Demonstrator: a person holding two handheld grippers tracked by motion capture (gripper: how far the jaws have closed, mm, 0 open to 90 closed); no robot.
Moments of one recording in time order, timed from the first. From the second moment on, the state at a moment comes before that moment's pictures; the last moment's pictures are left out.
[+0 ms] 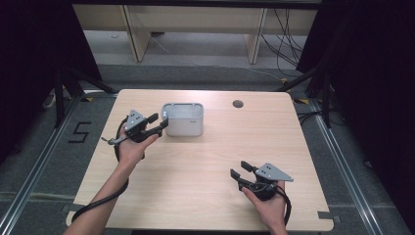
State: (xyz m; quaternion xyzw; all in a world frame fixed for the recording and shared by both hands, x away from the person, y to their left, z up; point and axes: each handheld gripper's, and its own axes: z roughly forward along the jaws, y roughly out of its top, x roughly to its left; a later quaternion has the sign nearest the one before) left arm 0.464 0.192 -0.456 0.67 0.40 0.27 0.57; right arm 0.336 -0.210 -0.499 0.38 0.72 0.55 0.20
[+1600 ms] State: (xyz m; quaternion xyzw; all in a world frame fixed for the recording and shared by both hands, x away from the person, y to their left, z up) left arm 0.364 0.250 -0.512 0.66 0.43 0.27 0.56; right arm 0.339 -0.209 -0.503 0.37 0.73 0.54 0.21
